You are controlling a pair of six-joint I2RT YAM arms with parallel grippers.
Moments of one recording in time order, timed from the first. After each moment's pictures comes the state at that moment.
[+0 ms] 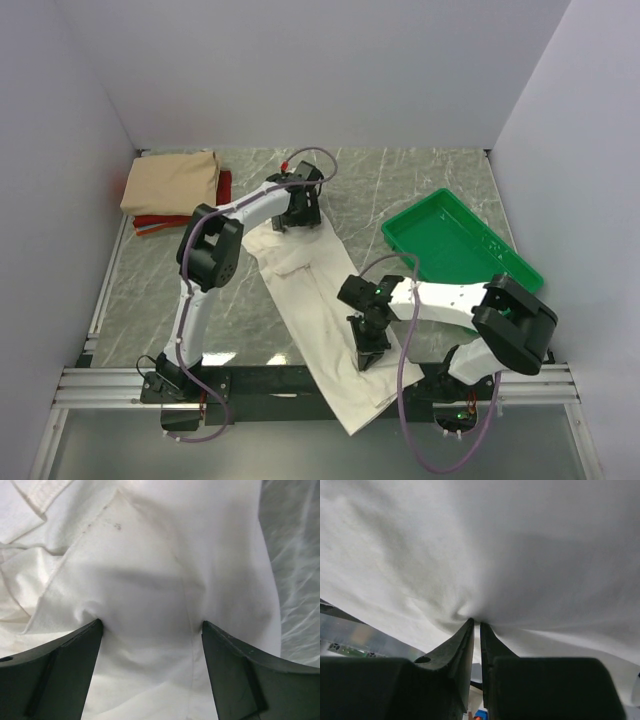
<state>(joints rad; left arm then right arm) -0.56 2.23 1.76 -0.70 -0.25 -0.67 0.96 1.45 0.68 -0.74 -0.30 0.86</state>
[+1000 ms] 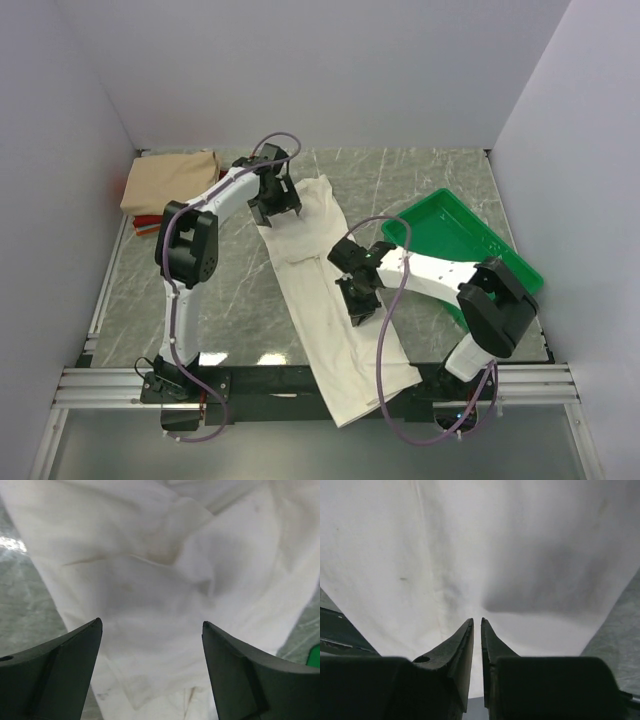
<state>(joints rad) -0.40 2.17 1.81 -0.80 -0.01 -0.75 0.83 1.59 0.97 -0.82 -0.10 0.56</state>
